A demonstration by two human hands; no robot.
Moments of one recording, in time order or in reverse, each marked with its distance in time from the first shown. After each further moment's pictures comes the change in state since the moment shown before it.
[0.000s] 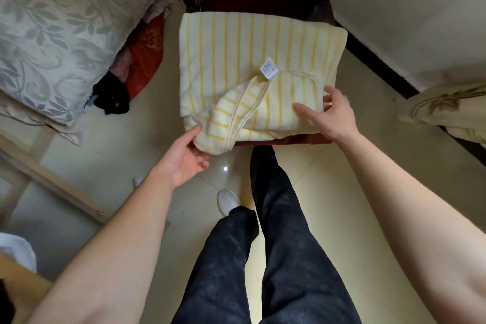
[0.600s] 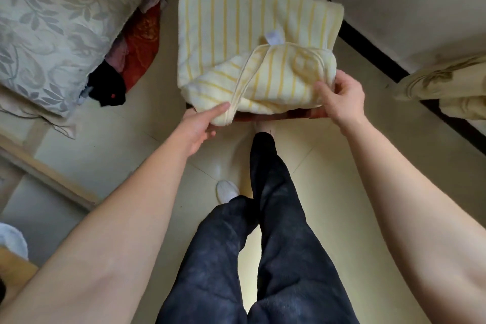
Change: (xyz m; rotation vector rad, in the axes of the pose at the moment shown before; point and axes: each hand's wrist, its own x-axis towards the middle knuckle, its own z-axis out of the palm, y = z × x) left_hand 0.003 -0.021 0.017 0.264 0.056 0.240; right_hand -0.039 0.027 0.007 0.287 0.182 -0.098
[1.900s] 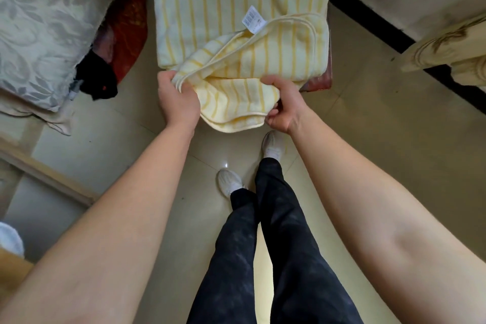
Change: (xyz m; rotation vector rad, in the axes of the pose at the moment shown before) left_hand -0.009 -0.020 0.023 0.376 0.647 0.497; right_hand -0.048 0.022 0.087 0.907 -0.454 0.744
